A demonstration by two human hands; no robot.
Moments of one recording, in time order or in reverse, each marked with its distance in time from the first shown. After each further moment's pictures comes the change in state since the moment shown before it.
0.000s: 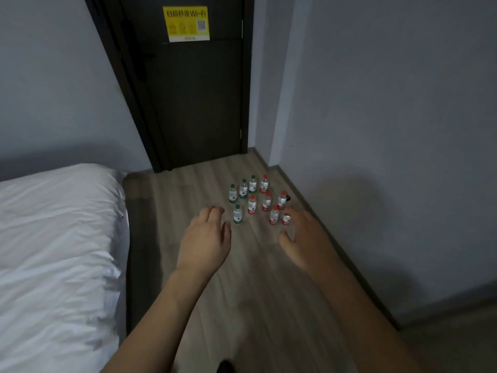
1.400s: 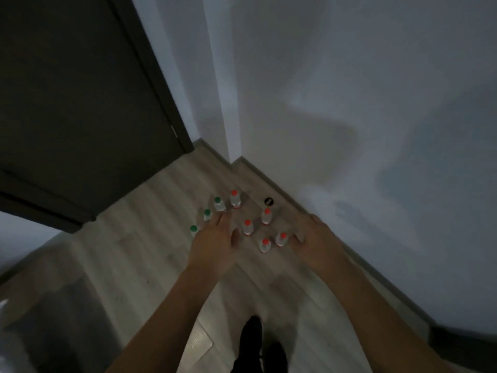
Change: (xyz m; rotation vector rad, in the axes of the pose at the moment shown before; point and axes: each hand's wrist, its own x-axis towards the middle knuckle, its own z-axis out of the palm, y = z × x) left_hand 0.597 -0.028 0.314 -0.043 -0.484 0.238; right_hand 0.525 0.273 0.119 0.048 -0.142 0.539
